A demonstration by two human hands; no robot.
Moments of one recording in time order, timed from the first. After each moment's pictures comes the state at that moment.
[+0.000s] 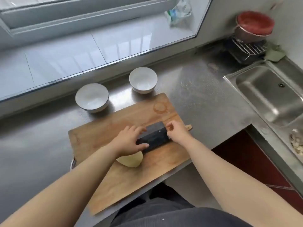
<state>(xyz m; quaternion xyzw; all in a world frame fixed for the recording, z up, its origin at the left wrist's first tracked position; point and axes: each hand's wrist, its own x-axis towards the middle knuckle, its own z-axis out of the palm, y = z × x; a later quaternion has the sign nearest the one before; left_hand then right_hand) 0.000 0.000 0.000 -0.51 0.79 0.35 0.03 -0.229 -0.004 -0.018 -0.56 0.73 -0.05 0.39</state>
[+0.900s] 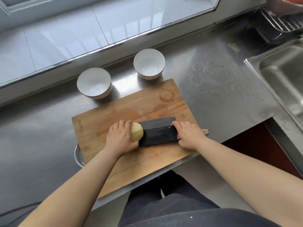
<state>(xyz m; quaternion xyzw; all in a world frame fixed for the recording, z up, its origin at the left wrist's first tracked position) 0.013 0.029 -0.048 -0.63 0.76 0.16 0.06 -0.268 0.015 -0.053 -0.79 0.54 0.19 0.20</state>
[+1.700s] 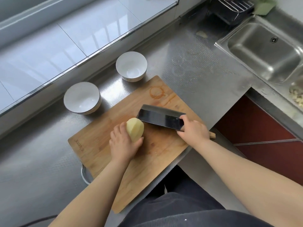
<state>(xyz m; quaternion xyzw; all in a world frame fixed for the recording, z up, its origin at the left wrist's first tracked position) 0.024 0.030 -0.053 -0.68 0.69 0.23 -0.07 -0.234 0.066 -0.036 -0.60 0.78 0.05 0.17</state>
